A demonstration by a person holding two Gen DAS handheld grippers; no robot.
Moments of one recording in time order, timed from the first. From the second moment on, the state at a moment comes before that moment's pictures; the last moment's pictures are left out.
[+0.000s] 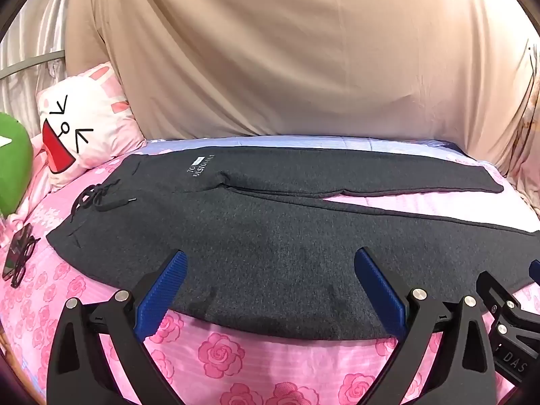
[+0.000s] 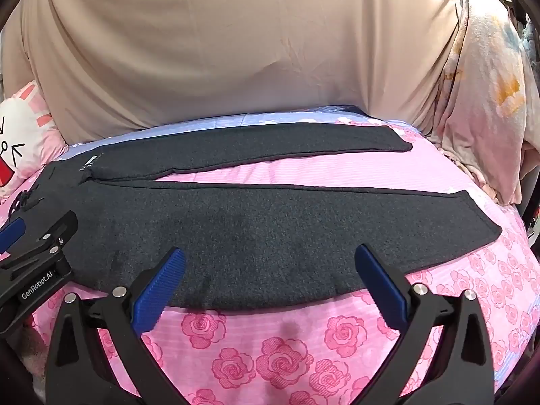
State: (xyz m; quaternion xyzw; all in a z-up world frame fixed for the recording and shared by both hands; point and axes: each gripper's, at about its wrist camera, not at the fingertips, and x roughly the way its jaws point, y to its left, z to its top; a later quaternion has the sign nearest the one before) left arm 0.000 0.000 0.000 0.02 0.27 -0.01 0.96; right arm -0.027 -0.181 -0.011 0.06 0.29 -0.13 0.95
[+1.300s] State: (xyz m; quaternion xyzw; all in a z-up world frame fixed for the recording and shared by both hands) left arm 0.000 -0.005 -0.001 0.03 0.27 0.00 0.96; right arm -0.024 -0.181 -0.014 0.06 0.30 -0.14 0.94
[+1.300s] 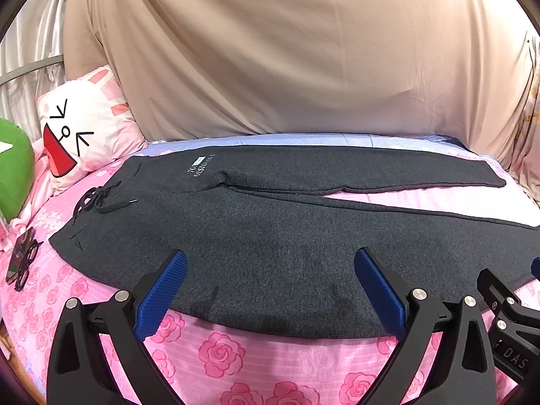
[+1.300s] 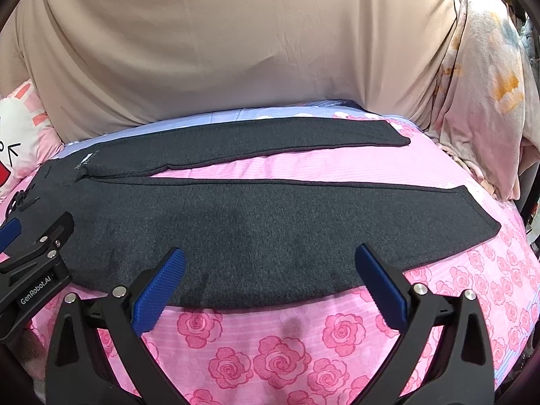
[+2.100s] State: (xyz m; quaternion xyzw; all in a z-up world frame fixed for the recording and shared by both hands) left arm 0.001 -0.004 0.000 0.03 0.27 0.00 0.96; right arm -0.023 -0.182 -0.016 0.06 0.30 -0.14 0.94
